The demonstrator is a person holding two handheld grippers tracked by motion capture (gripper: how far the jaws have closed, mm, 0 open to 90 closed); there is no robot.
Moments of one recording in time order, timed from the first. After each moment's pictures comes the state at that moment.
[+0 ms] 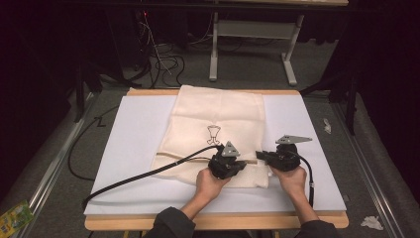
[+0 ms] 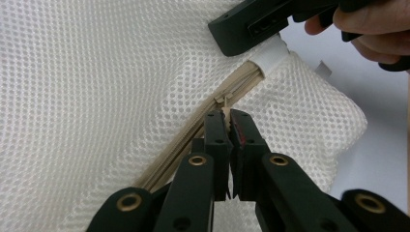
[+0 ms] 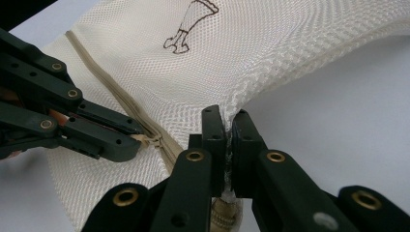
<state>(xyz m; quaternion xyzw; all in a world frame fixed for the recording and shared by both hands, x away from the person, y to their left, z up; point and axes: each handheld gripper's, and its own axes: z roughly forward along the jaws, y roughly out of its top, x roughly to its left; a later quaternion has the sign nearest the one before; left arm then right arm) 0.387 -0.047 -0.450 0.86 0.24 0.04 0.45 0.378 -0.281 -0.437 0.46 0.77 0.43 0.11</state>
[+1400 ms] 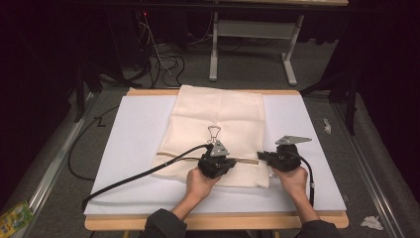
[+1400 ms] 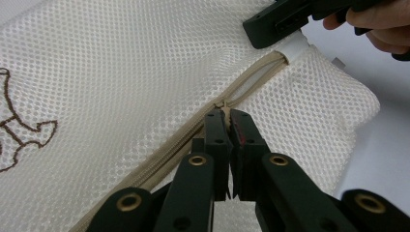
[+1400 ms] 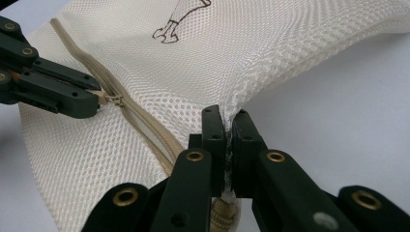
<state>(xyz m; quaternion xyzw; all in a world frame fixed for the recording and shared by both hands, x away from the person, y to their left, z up) 0.387 -0.018 -0.445 0.85 0.25 0.07 0.45 0.378 -0.283 -0.439 0.46 0.78 0.41 0.12</state>
